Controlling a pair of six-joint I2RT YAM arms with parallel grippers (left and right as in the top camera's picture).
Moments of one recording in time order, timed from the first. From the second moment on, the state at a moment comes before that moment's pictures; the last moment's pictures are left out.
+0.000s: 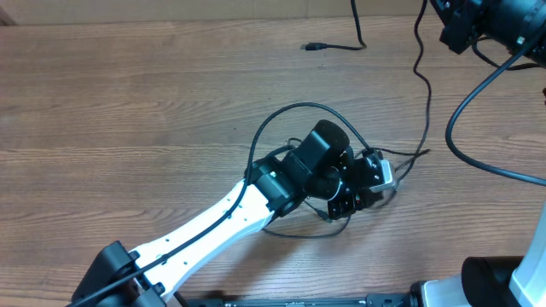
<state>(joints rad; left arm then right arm) -0.88 1.59 1.18 -0.29 0.66 0.25 0.02 1.65 2.48 -1.07 -0.69 -0.12</state>
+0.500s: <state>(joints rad) -0.88 1.64 1.18 -0.18 0.66 0.07 0.02 1.65 2.48 -1.08 -0.69 -0.12</state>
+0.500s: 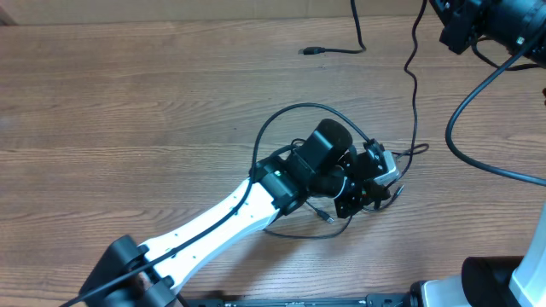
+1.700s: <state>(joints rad) -0.94 1.81 1.18 -0.11 0.22 -0.05 0.02 1.65 2.48 -1.09 -0.69 -0.12</state>
